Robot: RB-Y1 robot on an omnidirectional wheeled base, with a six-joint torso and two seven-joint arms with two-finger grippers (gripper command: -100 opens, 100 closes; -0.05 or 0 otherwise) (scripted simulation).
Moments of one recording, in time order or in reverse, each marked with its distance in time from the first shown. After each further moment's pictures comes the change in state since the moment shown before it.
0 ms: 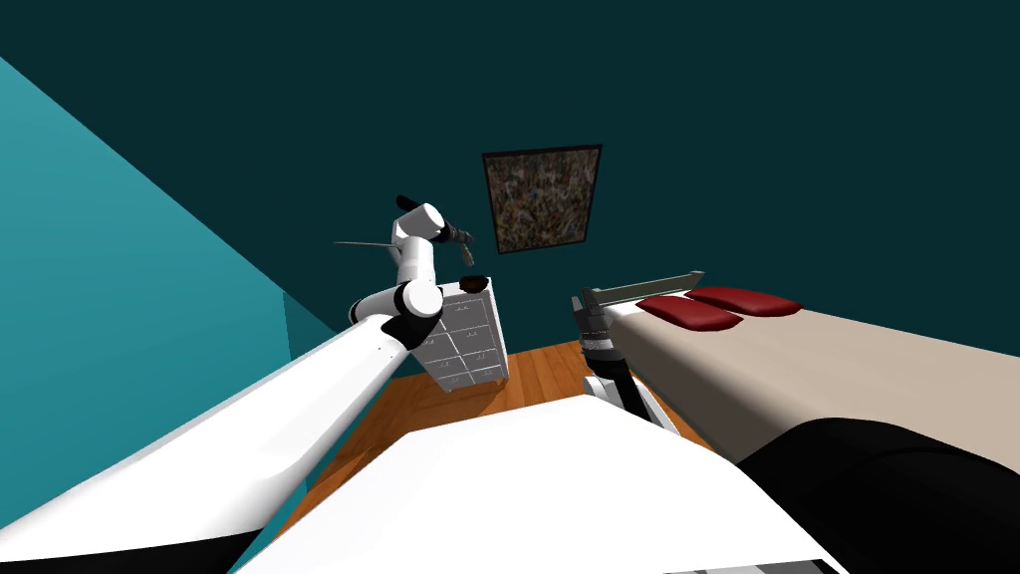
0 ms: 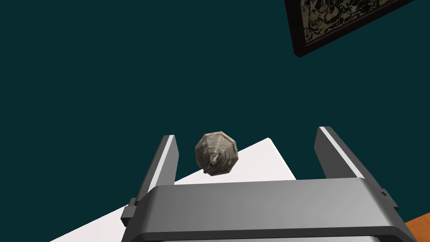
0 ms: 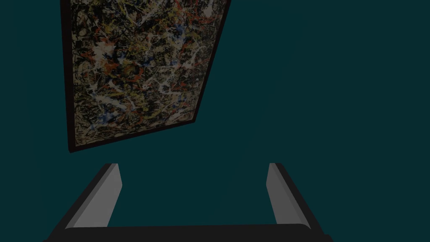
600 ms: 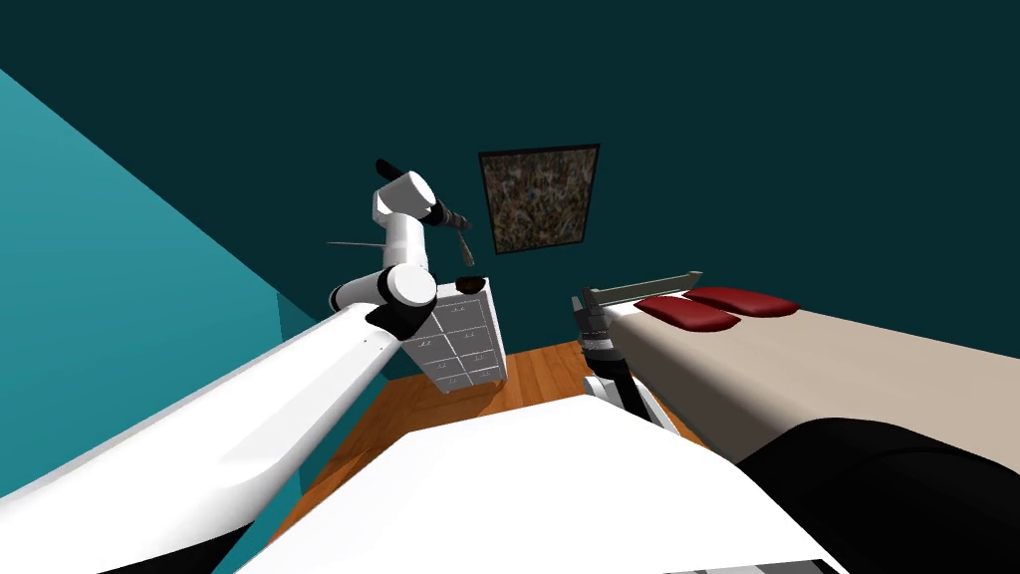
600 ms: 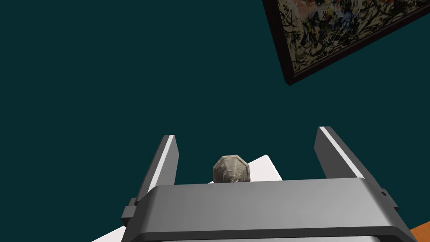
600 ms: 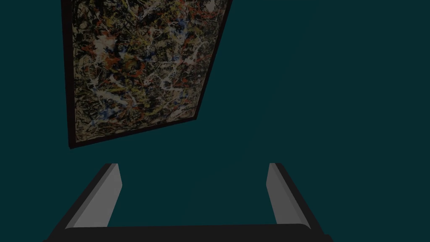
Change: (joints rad) left arm -0.118 0.036 -0.013 0.016 -0.026 0.073 0.016; right arm 0.000 0.000 0.000 0.000 0.000 0.000 0.000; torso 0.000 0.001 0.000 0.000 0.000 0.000
